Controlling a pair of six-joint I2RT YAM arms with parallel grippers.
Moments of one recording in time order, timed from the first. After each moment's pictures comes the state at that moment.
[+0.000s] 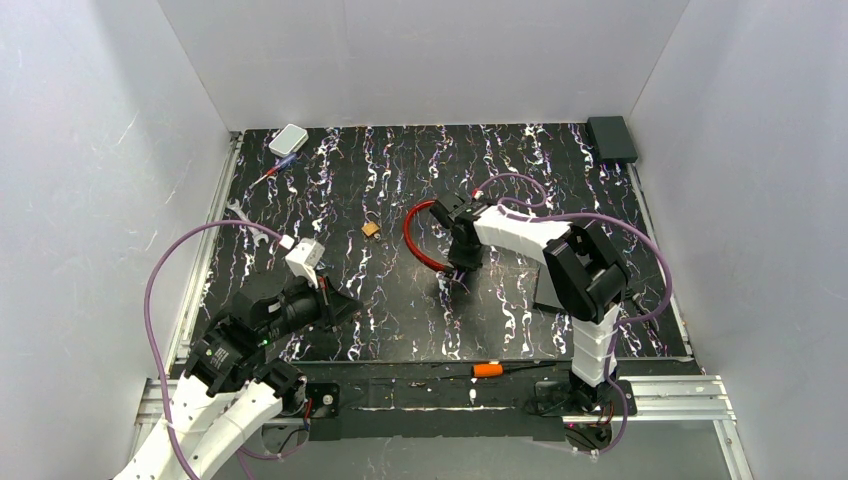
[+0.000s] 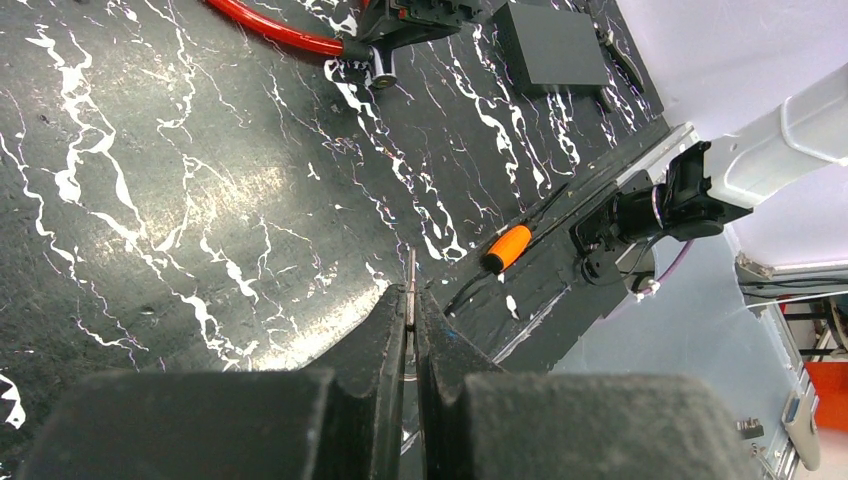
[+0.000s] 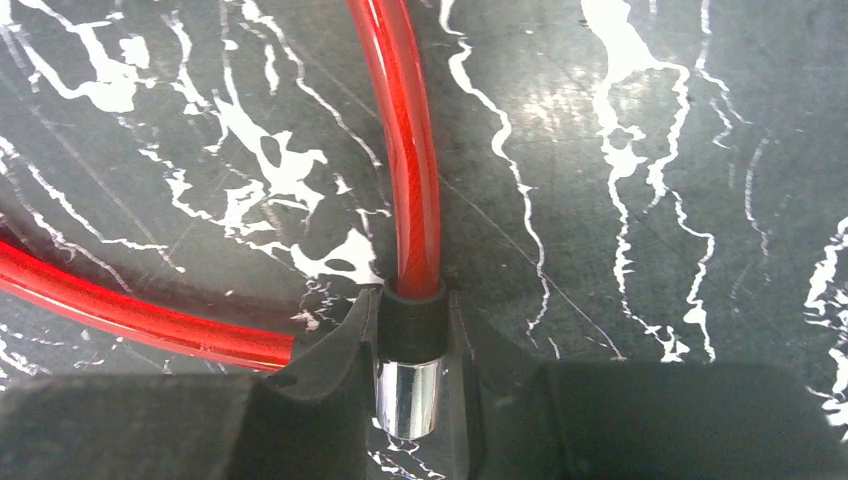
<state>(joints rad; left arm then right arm) -0.57 0.42 0.70 -0.72 0.26 -0.48 0.75 1.94 1.36 -0.77 0.28 1.05</state>
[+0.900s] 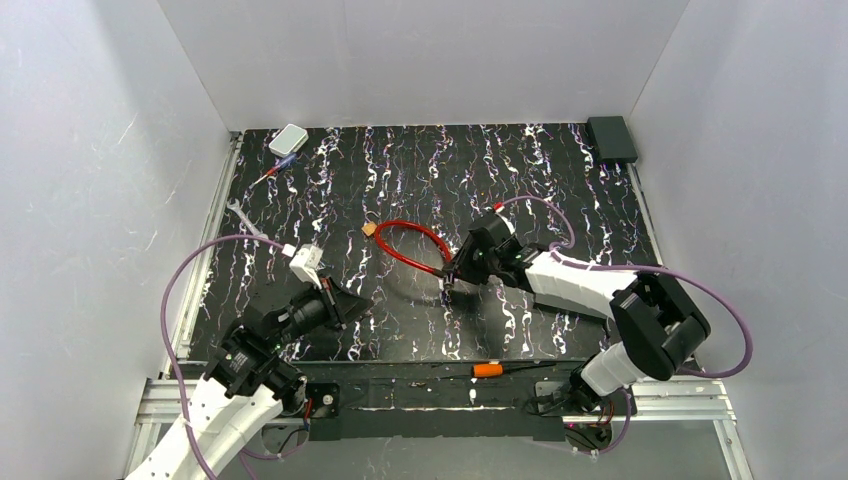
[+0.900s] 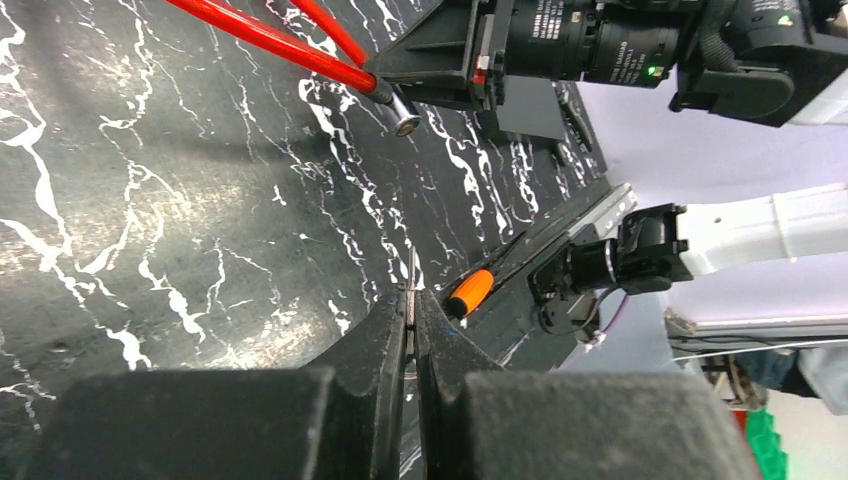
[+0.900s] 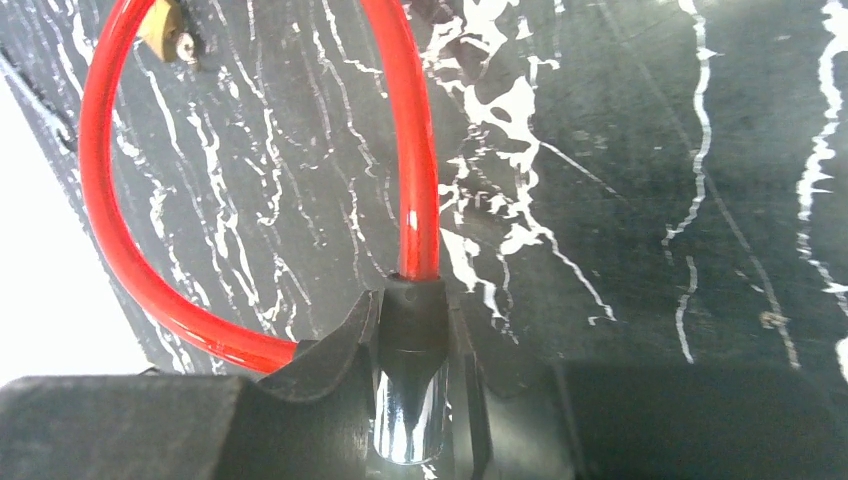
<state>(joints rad) -0.57 0.33 0.48 -0.48 0.26 -0.68 0.74 1.49 0.81 -0.14 0.02 1.09</state>
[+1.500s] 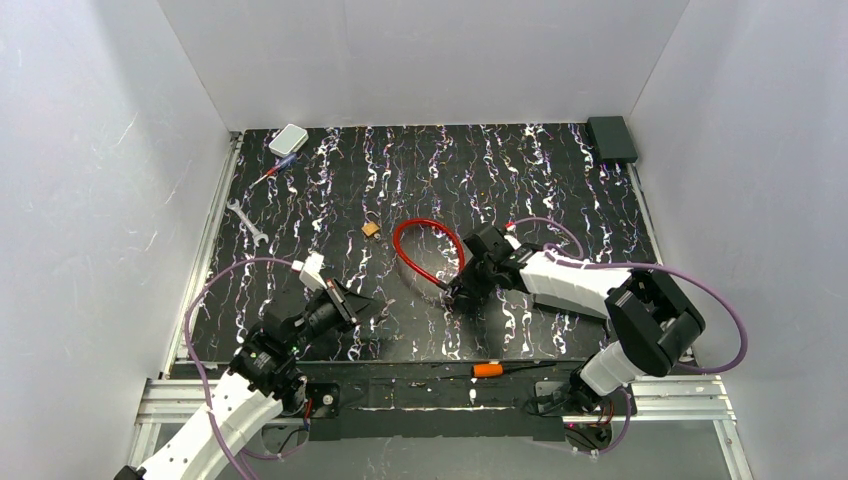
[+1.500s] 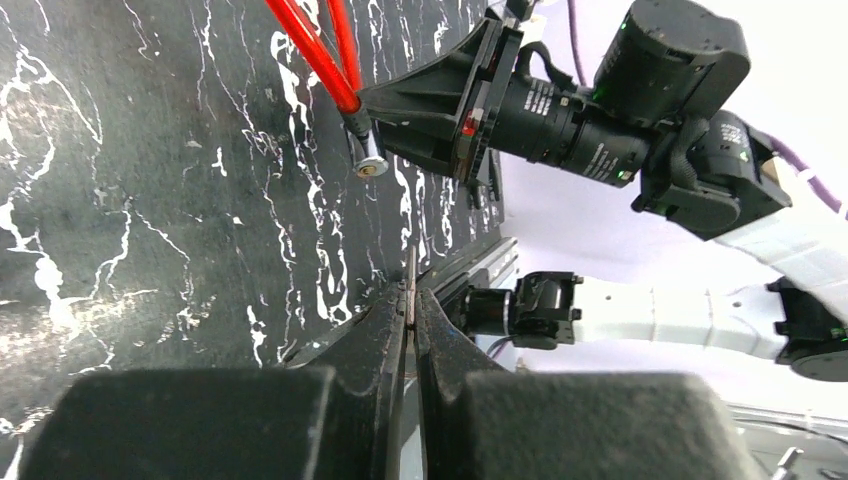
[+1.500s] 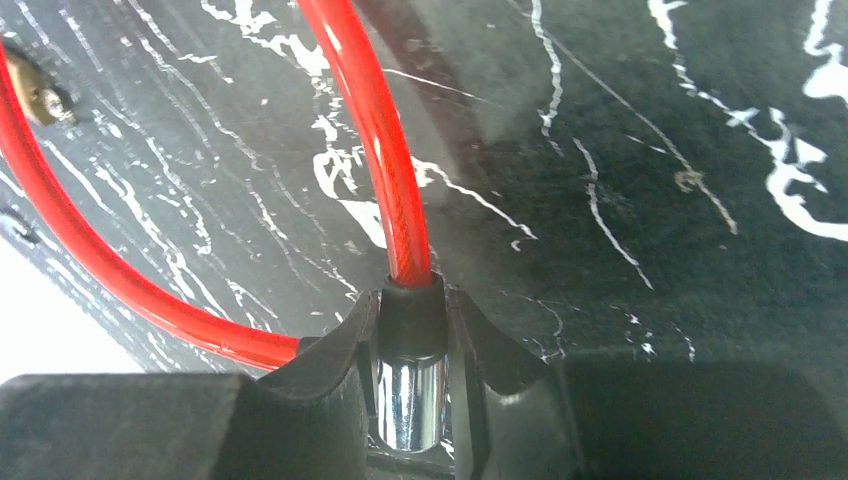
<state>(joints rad) -0.57 0.33 0.23 -0.20 0.26 -1.09 0.77 1.52 0.83 -0.34 0.05 1.37</state>
